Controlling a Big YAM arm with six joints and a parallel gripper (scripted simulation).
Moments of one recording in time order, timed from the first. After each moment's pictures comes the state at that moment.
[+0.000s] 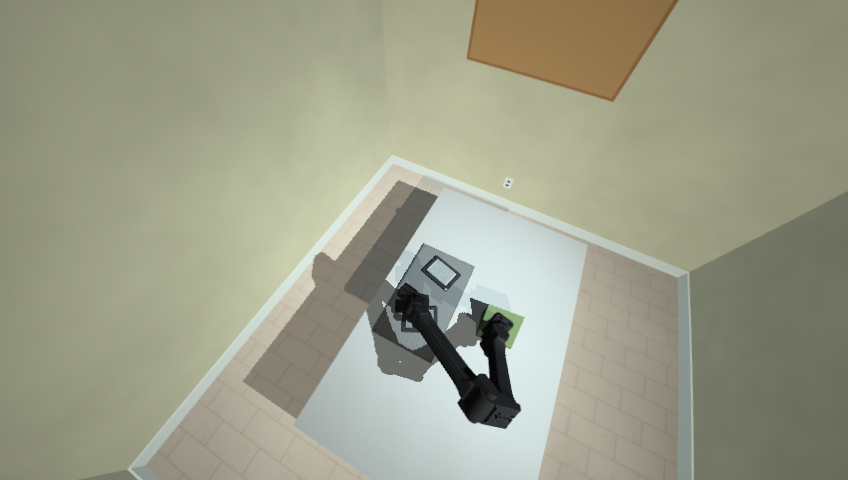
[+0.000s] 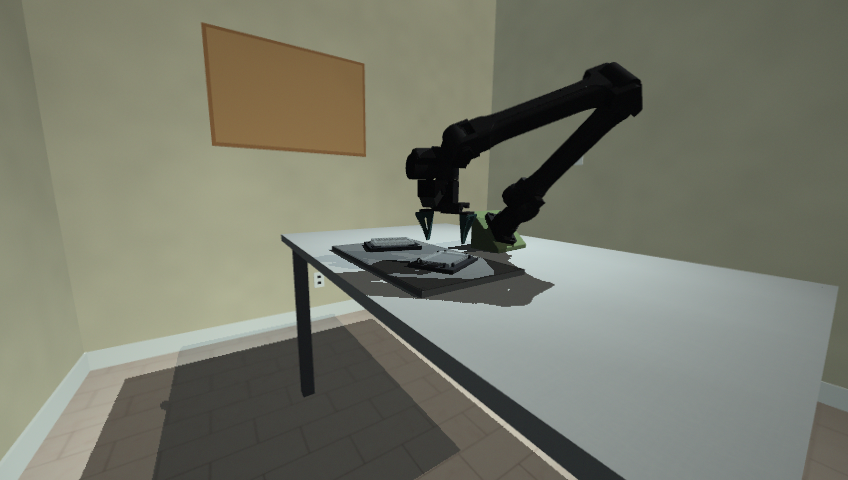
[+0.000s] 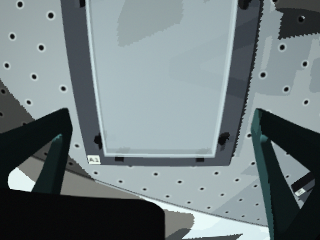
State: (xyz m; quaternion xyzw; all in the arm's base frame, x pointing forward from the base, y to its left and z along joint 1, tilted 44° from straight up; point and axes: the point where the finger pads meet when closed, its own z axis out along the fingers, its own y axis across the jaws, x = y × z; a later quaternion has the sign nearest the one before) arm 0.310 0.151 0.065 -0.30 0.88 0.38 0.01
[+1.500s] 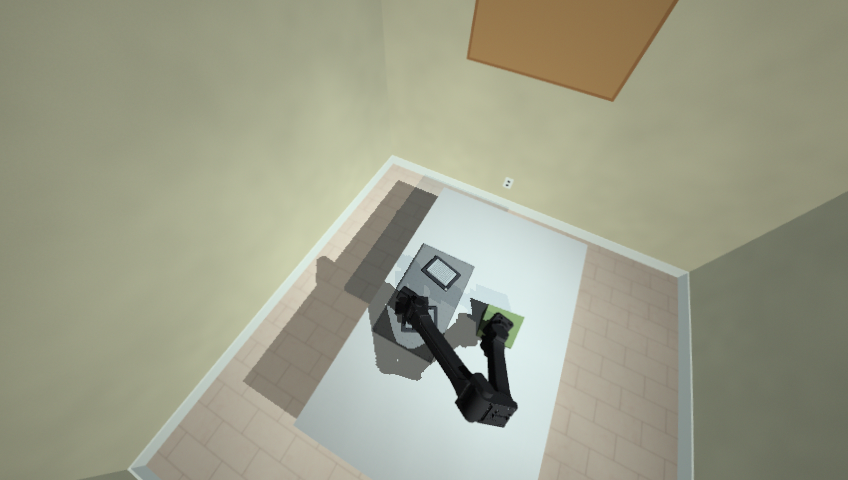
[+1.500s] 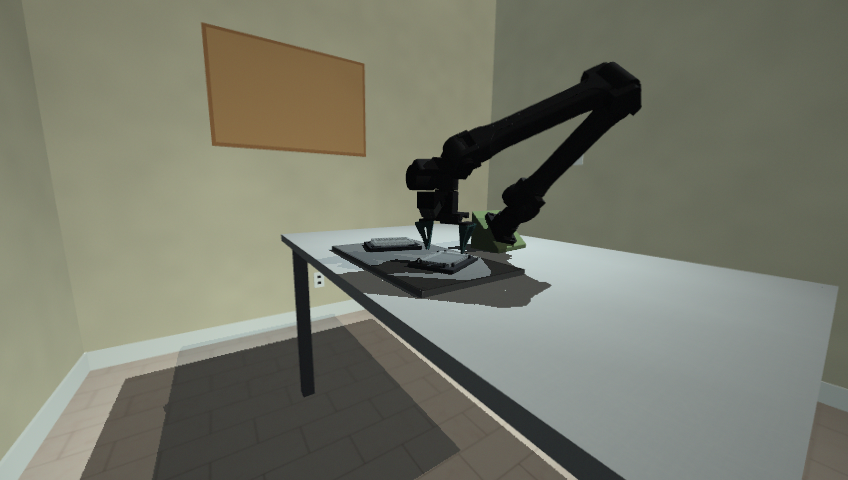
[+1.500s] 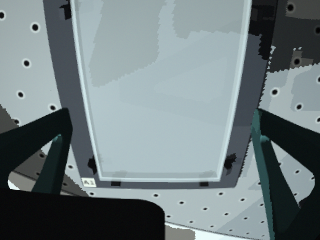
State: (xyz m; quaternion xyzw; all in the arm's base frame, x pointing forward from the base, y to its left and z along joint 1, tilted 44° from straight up) arm 0.306 0.167 0.048 -0.30 0.88 0.38 0.01
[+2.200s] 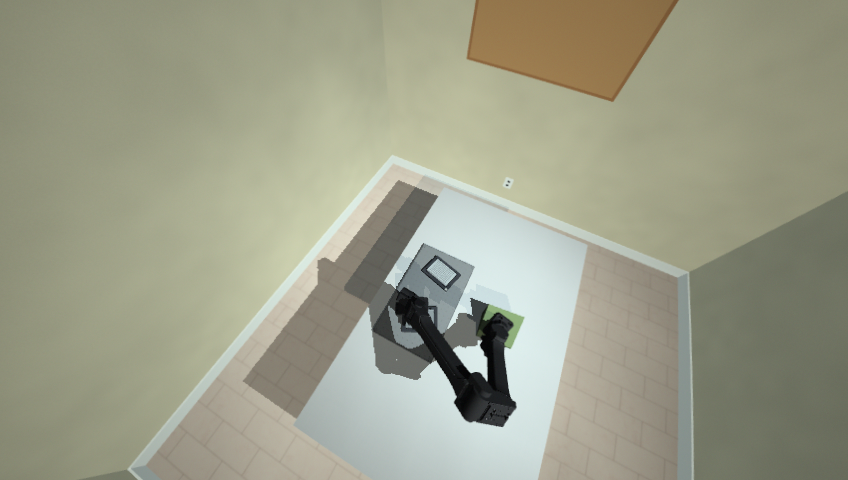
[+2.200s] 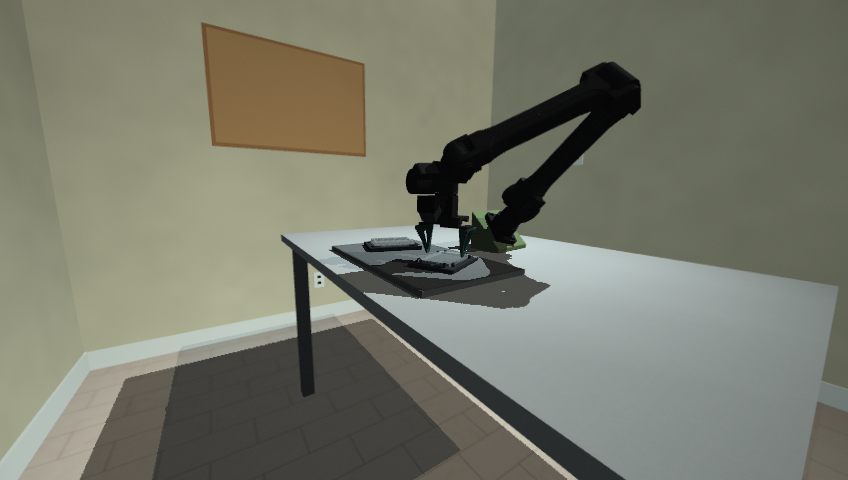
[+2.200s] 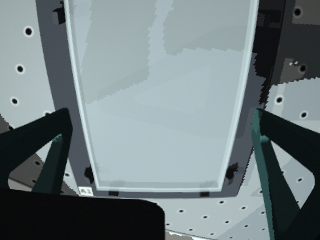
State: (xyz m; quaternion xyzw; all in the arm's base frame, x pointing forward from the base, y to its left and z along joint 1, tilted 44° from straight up) arm 0.304 0.173 0.041 -0.30 0.88 0.38 0.01
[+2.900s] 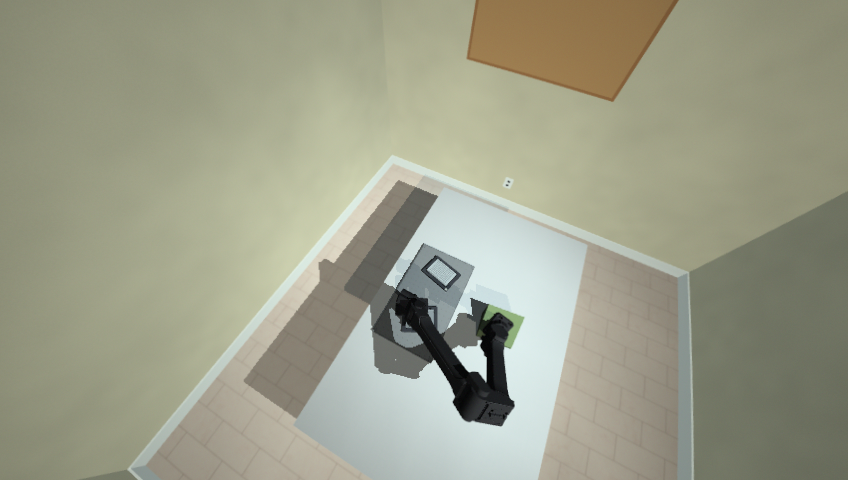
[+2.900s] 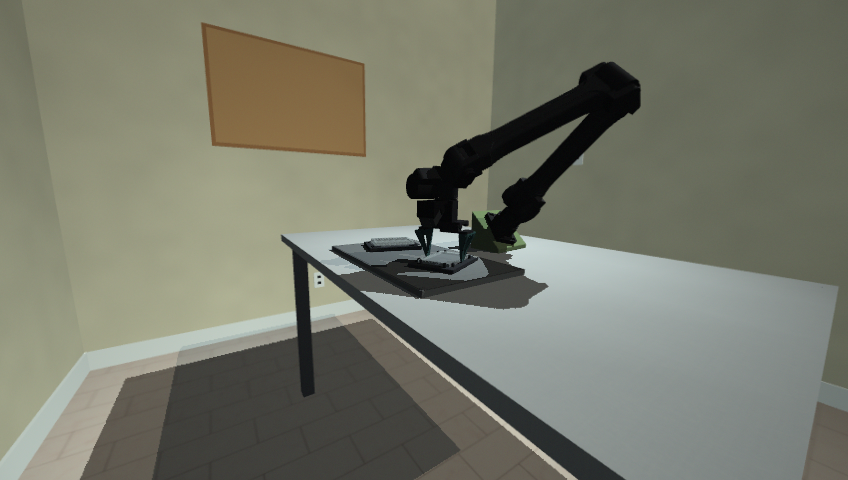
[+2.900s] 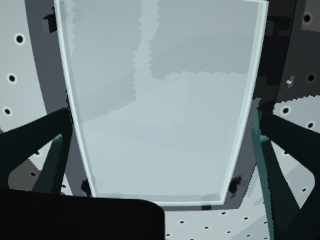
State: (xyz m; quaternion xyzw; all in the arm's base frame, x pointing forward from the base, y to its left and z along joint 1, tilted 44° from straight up) arm 0.302 0.181 0.034 -0.30 0.88 0.38 0.01
